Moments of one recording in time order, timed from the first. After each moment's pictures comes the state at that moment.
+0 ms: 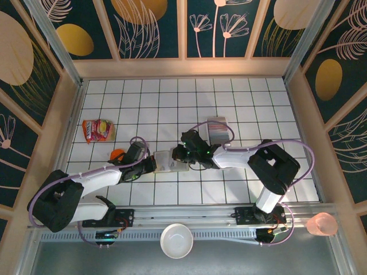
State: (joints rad) left arm -0.59 1.28 0.40 -0.06 0.10 -0.76; right arm 0.92 1.70 0.83 0.12 -0.15 1.00
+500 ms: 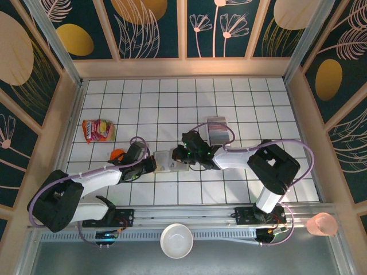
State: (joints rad) left arm -0.59 1.28 0.40 -0.06 0.10 -0.76; right arm 0.91 1.70 0.80 0.17 -0.18 1.02
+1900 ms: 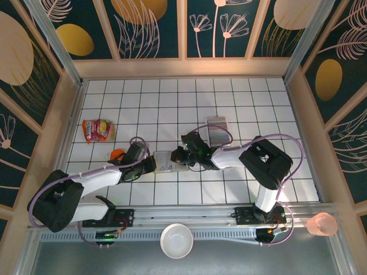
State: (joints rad) left arm -0.59 1.28 0.40 -0.06 0.10 -0.76; right arm 0.88 1.78 0.78 0.29 -0.30 1.05
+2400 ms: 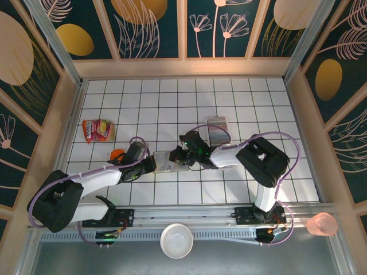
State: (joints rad) left arm -0.59 1.28 0.40 -0.06 0.10 -0.76; right arm 0.88 1.82 0.80 0.32 -0.37 1.04
